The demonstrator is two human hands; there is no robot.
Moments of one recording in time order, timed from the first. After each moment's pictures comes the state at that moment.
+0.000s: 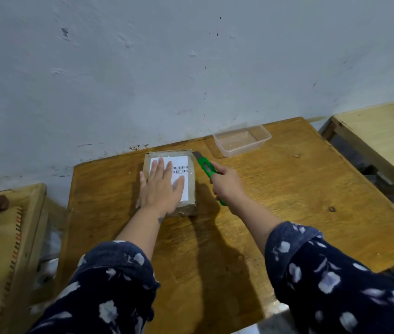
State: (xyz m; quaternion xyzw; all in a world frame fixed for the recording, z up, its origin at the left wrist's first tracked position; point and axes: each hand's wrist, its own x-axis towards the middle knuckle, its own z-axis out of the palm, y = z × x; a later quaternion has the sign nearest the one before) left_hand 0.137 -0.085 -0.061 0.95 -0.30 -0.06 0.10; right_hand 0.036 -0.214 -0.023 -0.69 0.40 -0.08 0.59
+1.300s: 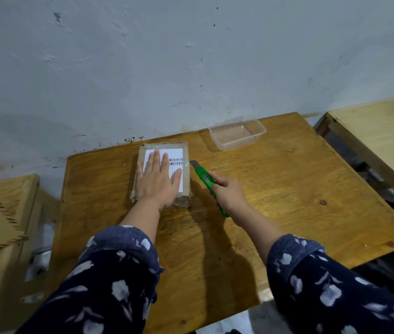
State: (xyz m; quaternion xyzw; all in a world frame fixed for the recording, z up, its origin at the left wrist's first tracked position) left_hand 0.132 -0.091 -0.063 0.95 -0.30 -0.05 0.03; right_hand -0.002 -0.207 -0.036 -0.70 0.39 -0.06 0.60
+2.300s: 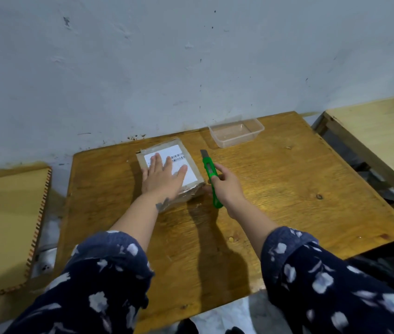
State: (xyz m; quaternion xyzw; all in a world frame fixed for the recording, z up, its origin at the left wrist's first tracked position) left_hand 0.113 -0.086 -0.049 0.94 -0.27 -0.15 0.15; right_hand -0.005 -0.198 -0.033 -0.64 0.40 -0.10 0.65
